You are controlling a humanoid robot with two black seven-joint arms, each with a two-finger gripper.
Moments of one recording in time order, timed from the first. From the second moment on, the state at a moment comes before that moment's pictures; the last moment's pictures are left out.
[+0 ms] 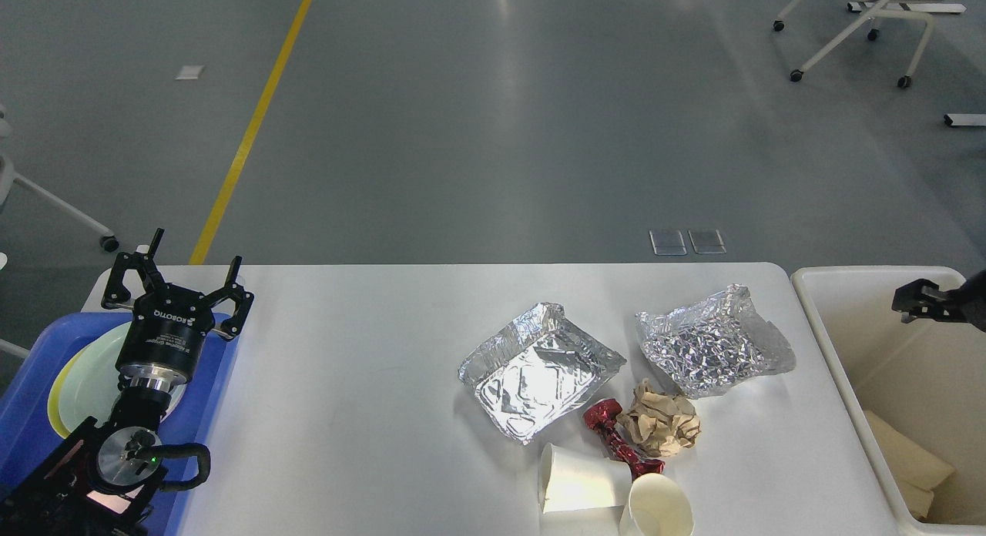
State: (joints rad) left arm -0.28 0.27 -1.23 -0.81 0.10 -0.55 -0.36; right arm 1.51 -0.72 -1.04 0.84 -0.43 0.50 -0.15
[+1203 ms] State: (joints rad) left arm -0.28 0.27 -1.23 -0.81 0.10 -0.55 -0.36; right arm 2.62 -0.30 -1.36 1.62 0.08 0.87 -0.15
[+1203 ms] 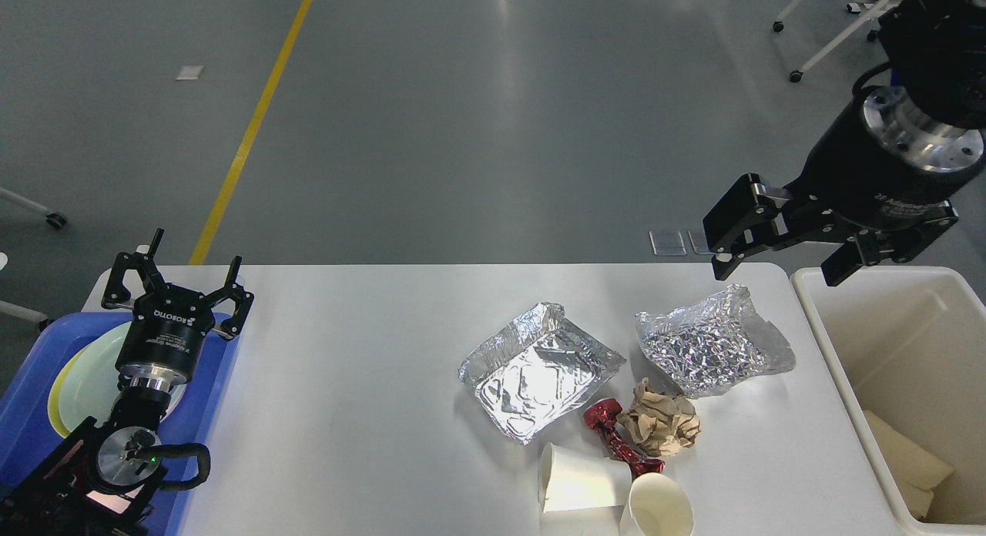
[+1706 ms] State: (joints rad) left arm -0.28 0.27 -1.23 -0.81 0.10 -0.55 -0.36; right arm 2.47 -0.32 -1.37 1.59 0.03 0.85 -0.15
